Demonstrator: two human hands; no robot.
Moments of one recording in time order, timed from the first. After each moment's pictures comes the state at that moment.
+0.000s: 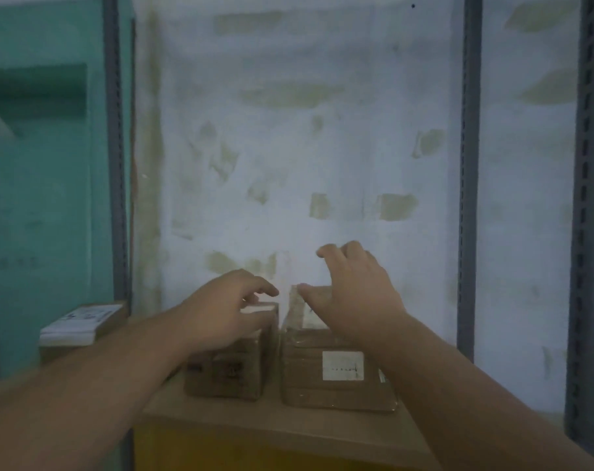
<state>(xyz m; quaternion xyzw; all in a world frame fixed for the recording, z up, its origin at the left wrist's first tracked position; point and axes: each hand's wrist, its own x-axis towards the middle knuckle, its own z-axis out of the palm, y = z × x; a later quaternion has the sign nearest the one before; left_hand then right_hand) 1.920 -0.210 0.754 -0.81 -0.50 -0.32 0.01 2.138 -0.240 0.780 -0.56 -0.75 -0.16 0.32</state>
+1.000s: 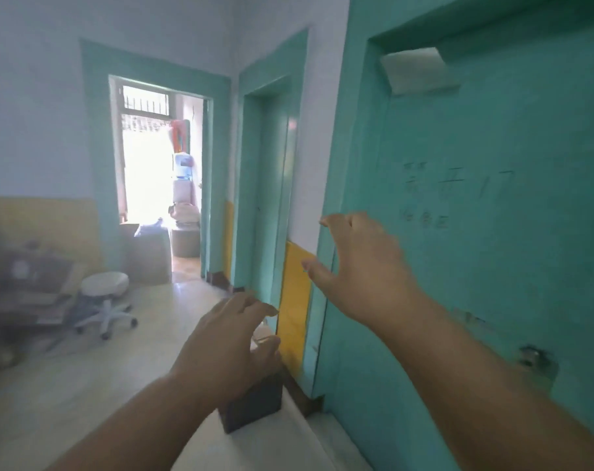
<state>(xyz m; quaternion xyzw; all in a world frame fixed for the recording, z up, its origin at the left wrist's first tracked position) 1.173 -0.428 0.586 -0.46 -0.83 -0.27 0.17 1.298 -0.283 0.701 -0.18 -0.93 -0.04 0.33</state>
